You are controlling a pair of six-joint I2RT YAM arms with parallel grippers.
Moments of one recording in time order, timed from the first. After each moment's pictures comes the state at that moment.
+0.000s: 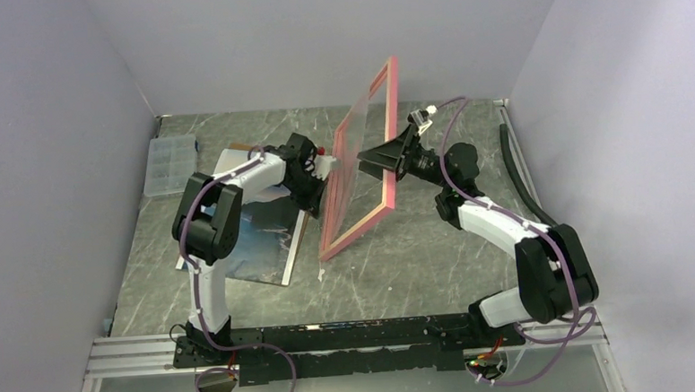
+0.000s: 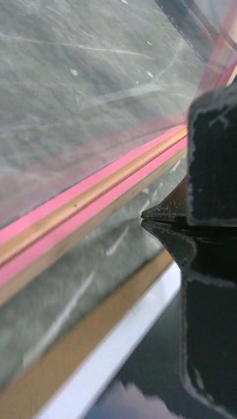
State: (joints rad) left arm -0.48 2.04 1.45 -0.69 0.38 0.14; right arm 0.34 1.42 0.73 0.99 -0.82 1.45
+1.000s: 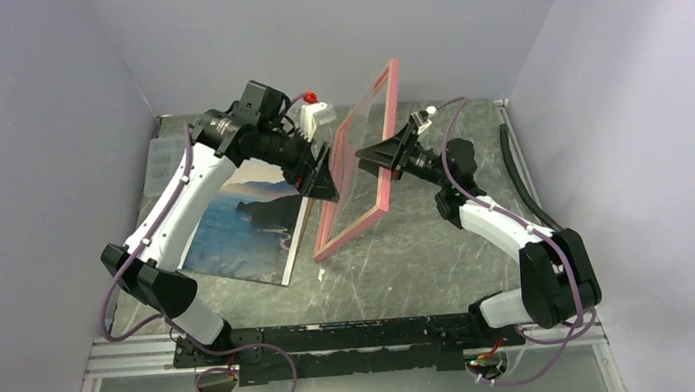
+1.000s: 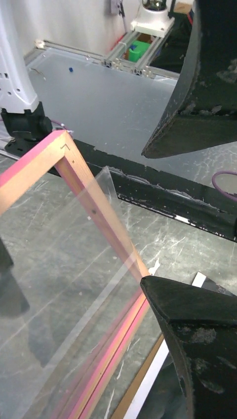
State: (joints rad) left arm -0.51 1.60 1.87 -1.17 0.79 0.11; right arm 0.35 1.37 0.77 0.79 -0.75 1.40
